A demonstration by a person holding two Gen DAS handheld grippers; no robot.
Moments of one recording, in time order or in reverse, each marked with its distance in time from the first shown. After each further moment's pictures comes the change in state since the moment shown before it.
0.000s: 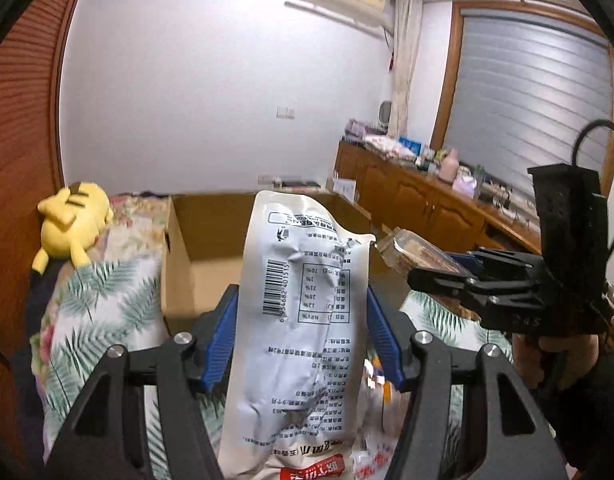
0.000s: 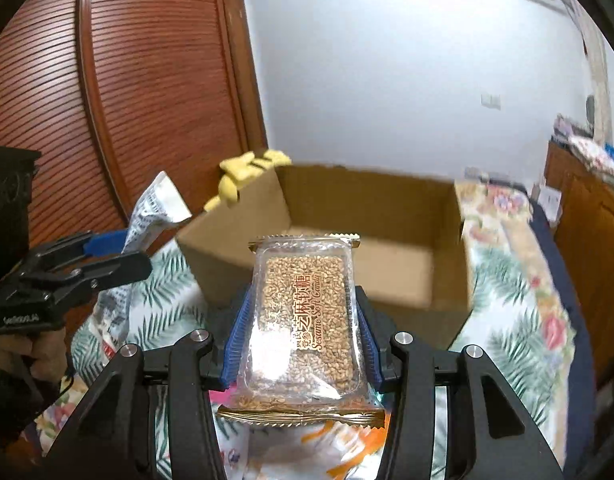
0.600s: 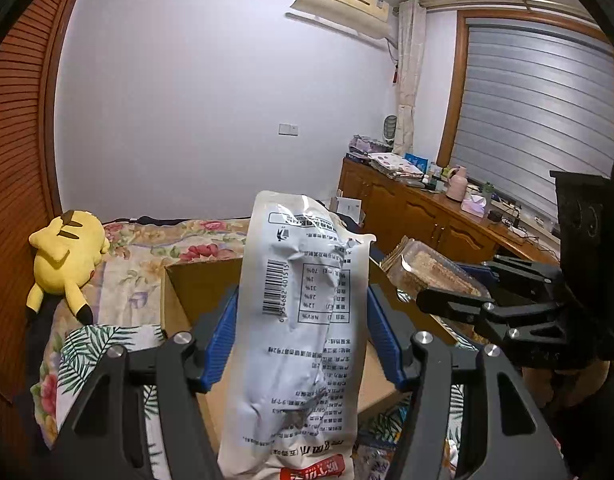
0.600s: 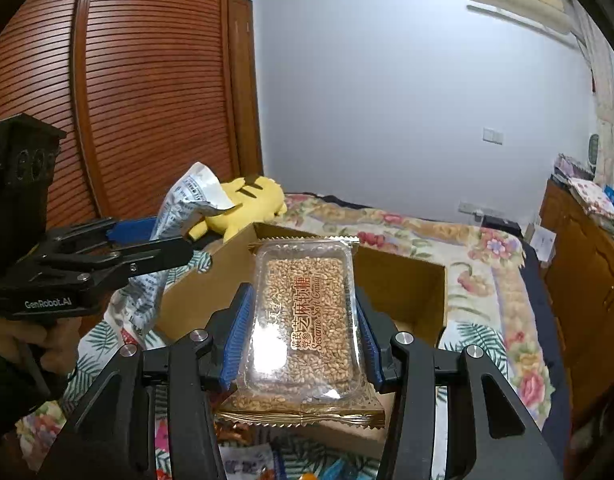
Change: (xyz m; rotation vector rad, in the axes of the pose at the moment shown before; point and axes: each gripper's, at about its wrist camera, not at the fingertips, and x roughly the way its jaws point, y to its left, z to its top) left arm 0.063 0.033 0.071 0.007 -0.034 0.006; right arm 0.034 -0.020 0.068 -0.076 -0.056 -0.031
